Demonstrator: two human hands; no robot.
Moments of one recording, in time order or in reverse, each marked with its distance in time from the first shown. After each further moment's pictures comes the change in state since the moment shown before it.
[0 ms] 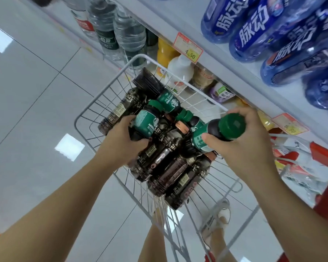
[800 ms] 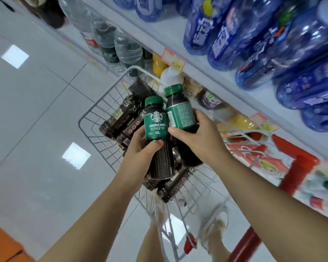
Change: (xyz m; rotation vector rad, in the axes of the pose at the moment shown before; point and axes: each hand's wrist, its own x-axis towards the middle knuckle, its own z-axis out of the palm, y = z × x) left_hand -0.074 0.052 0.047 -0.986 -0.016 -0.047; right_hand 0.003 0.001 0.011 0.088 -0.217 -0.072
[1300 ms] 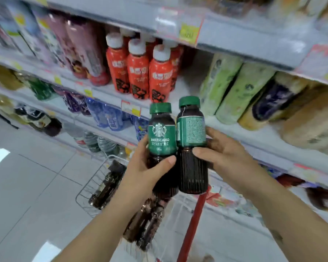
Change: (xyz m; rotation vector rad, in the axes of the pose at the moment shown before) left_hand -0.187 0.171 0.135 0.164 -0.410 0.555; right_hand -0.183 -0.164 -0.228 0.464 -0.002 -0.203
